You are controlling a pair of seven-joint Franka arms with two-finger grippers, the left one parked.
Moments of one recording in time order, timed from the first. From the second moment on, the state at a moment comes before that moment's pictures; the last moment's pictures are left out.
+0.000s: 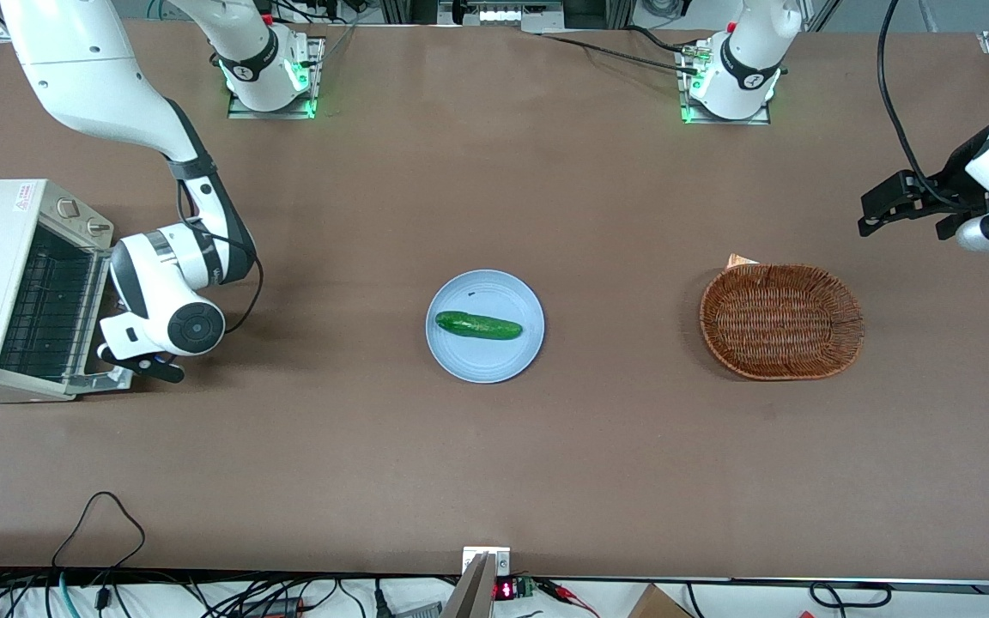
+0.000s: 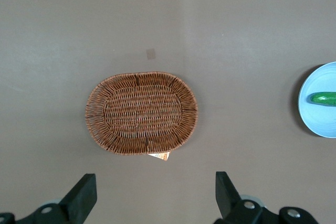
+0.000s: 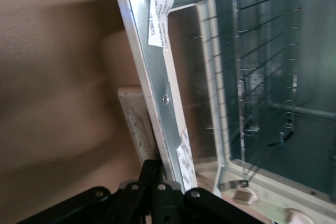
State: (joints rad) arm 0.13 0.64 -0.03 -1.72 -0.69 1.85 0.80
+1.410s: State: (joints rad) arm 0.11 0.71 -0.03 -1.70 -0.55 1.89 0.78
